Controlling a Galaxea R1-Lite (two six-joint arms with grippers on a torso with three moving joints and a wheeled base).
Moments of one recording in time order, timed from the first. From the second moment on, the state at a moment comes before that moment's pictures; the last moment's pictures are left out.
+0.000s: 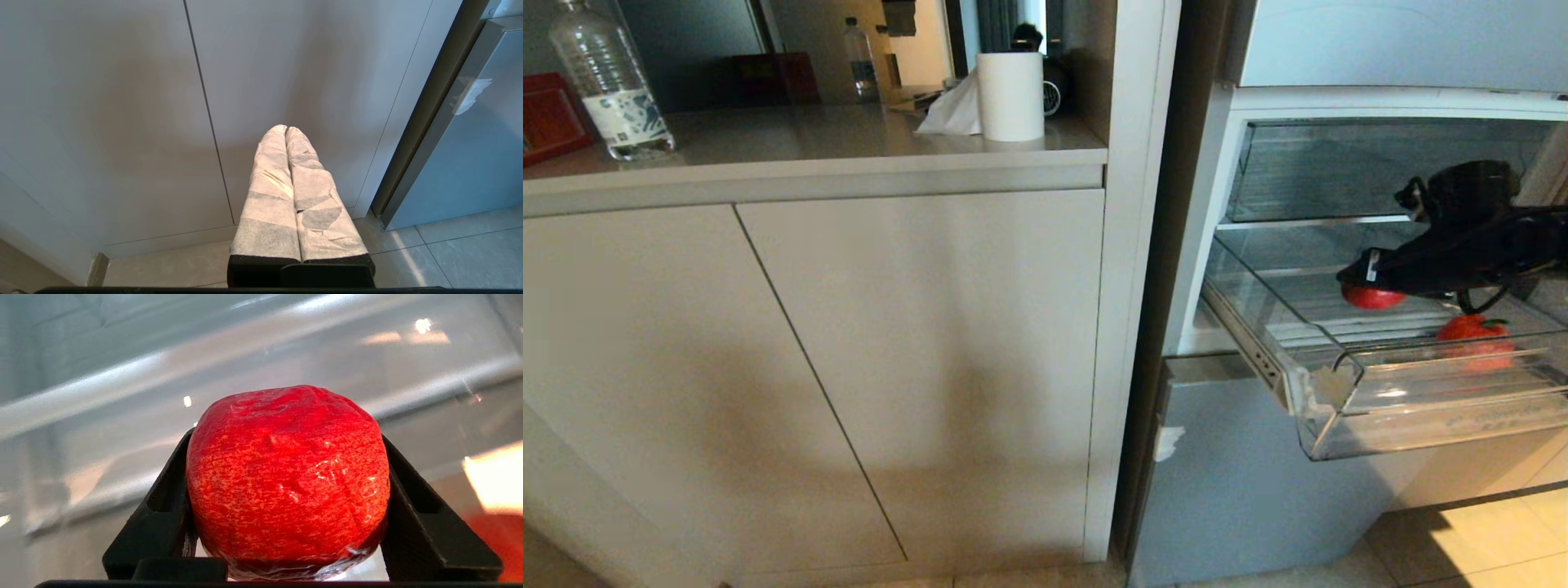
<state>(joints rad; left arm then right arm) 0.00 0.00 -0.01 0.02 0.00 0.03 -0.15 2.14 -1.81 0.19 0.01 0.12</state>
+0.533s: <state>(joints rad) 0.00 0.00 -0.01 0.02 0.00 0.03 -0.15 1.83 -1.51 0.15 0.02 0.12</state>
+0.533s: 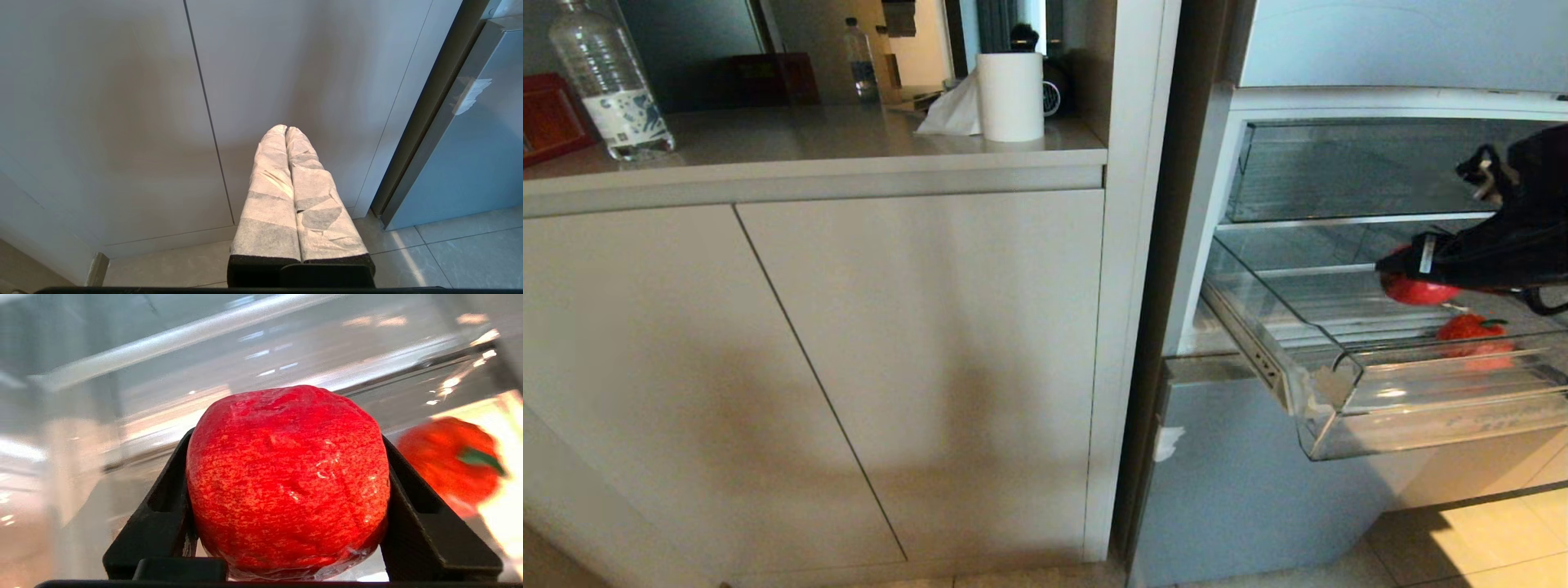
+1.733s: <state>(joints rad) 0.00 0.00 -0.01 0.02 0.00 0.03 -0.15 0.65 -0.41 -0.03 0.04 0.00</state>
